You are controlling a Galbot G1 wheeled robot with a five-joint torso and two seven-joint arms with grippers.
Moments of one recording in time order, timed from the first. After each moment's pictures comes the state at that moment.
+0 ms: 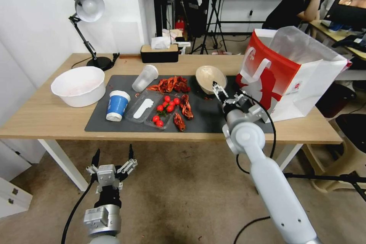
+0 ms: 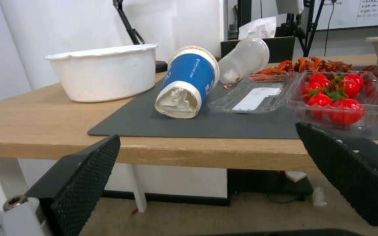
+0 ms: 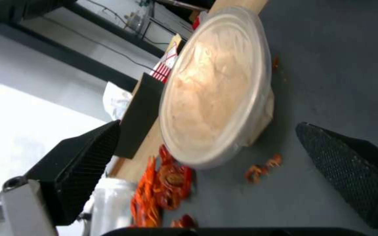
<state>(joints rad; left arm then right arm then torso) 1.80 -1.52 -0.47 -2.16 0.00 -0.17 -0.23 -0.81 1.35 0.24 1.72 1.35 -0.09 0.58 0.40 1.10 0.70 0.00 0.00</state>
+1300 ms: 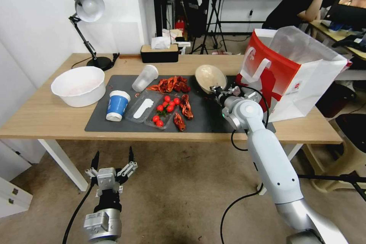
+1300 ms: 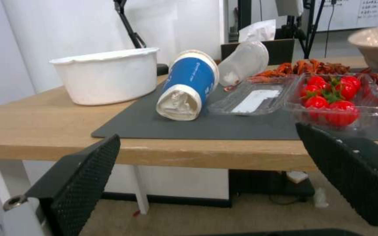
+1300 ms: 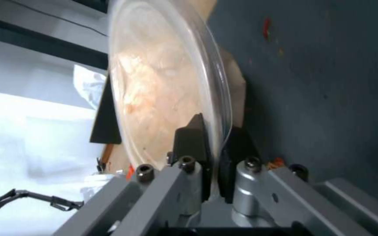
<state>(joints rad) 1.83 -1.53 -0.47 -2.17 0.03 -0.18 -0.24 -0.66 1.36 0.26 1.54 1.58 -0.22 0.67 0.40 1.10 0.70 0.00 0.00</state>
